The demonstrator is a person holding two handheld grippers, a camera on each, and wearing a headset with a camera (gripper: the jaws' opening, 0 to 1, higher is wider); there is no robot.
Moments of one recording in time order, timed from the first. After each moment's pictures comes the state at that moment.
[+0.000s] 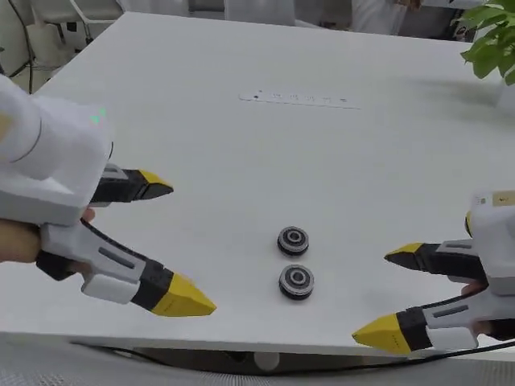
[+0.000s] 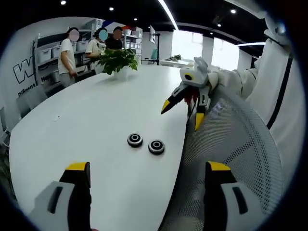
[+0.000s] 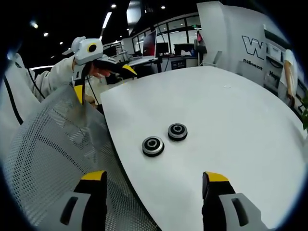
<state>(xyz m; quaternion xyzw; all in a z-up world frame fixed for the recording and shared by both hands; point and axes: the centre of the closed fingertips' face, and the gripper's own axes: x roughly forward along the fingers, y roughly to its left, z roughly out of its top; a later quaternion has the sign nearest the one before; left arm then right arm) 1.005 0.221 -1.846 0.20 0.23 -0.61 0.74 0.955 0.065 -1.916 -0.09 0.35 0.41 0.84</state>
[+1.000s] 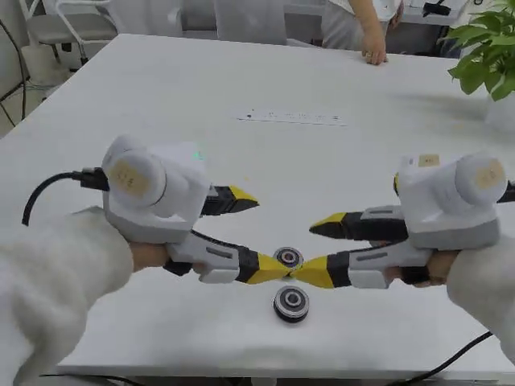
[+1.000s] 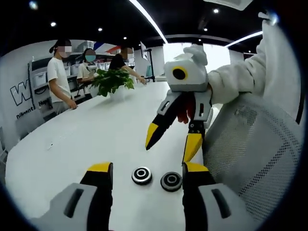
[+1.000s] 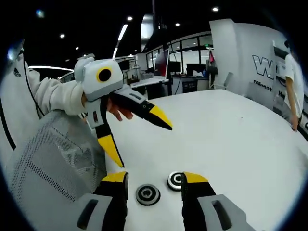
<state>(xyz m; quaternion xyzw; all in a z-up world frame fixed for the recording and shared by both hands) 1.035 0.141 -1.864 0.14 0.13 -0.63 0.76 1.013 0.117 -1.898 -0.09 0.27 0.47 0.83</state>
